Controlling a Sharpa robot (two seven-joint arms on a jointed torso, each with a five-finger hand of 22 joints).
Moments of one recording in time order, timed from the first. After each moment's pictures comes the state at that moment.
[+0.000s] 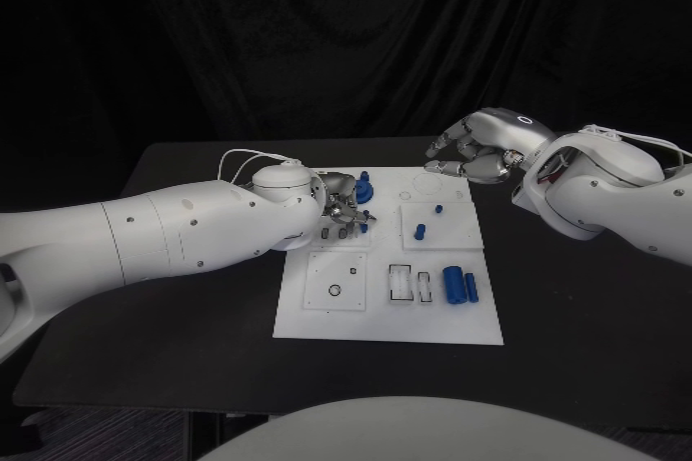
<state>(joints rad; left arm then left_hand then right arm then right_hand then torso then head) 1.31 -0.49 -0.21 1.33 -1.34 -0.02 -0.42 1.14 0.18 -0.19 0.27 0.22 1.13 0.01 0.33 0.78 1.46 -0.06 1.57 1.31 1.47 -0.10 1.56 1.31 0.01 1.47 0.01 1.56 1.31 1.43 -0.94 -0.25 1.59 -1.41 -0.44 0.01 1.28 0.01 0.16 0.25 0.14 0.91 0.10 0.13 0.19 1.47 0.00 1.57 1.31 1.47 -0.06 1.57 1.31 0.02 1.46 0.05 1.49 1.31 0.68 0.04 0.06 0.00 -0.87</state>
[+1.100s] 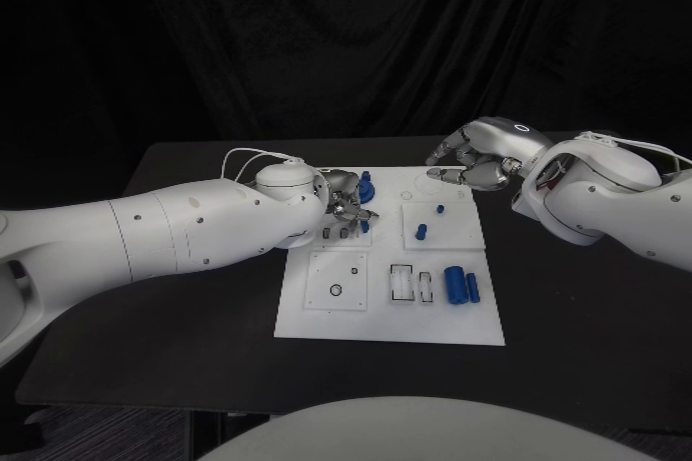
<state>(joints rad) 1.31 -0.47 -0.21 1.31 -1.34 -0.03 -0.40 1.15 0.18 -0.17 0.26 0.27 1.12 0.01 0.30 0.78 1.46 -0.06 1.57 1.31 1.47 -0.10 1.56 1.31 0.01 1.47 0.01 1.56 1.31 1.42 -0.94 -0.25 1.59 -1.41 -0.42 0.01 1.32 0.01 0.19 0.22 0.25 0.91 0.10 0.12 0.18 1.47 0.00 1.57 1.31 1.47 -0.06 1.57 1.31 0.02 1.47 0.06 1.49 1.31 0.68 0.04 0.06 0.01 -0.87</state>
